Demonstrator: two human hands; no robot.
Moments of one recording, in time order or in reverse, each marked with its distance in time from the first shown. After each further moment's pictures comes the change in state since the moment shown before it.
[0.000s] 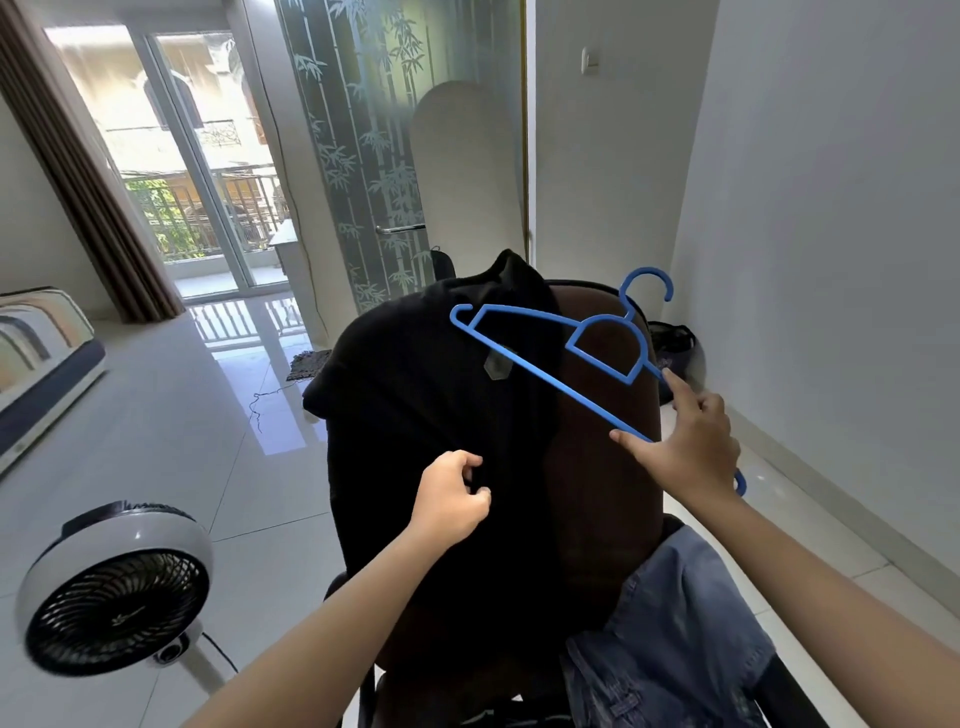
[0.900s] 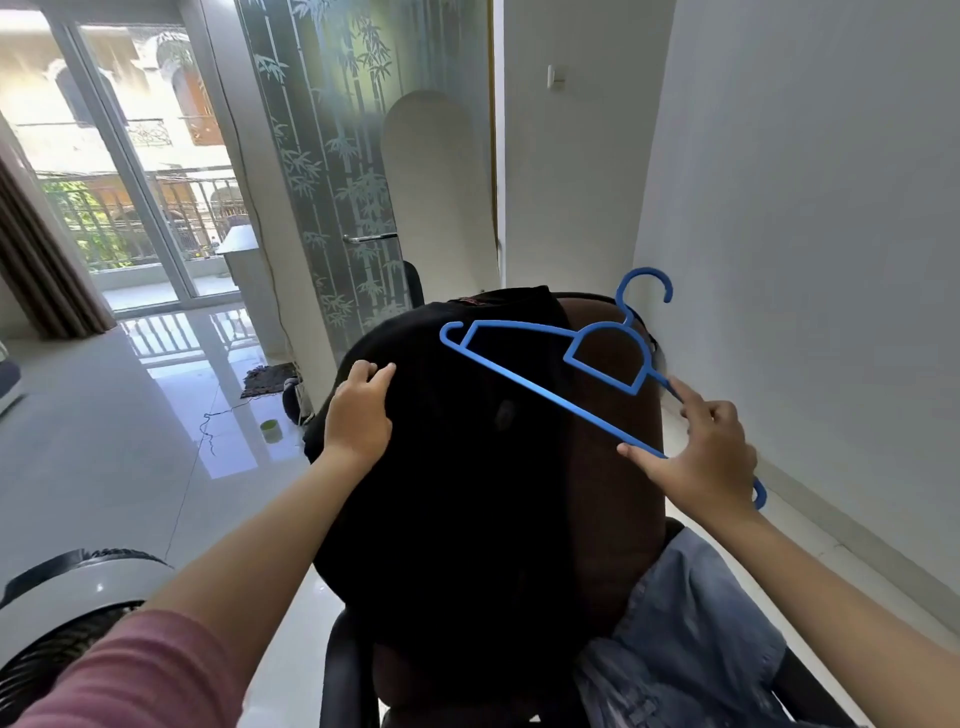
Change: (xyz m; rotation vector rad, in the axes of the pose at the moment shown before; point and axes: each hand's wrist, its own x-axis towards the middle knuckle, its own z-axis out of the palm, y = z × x) left_hand 0.113 -0.048 -0.117 0.425 0.272 0.285; right_hand -0.017 -0.030 0.002 -0.067 0.095 -0.028
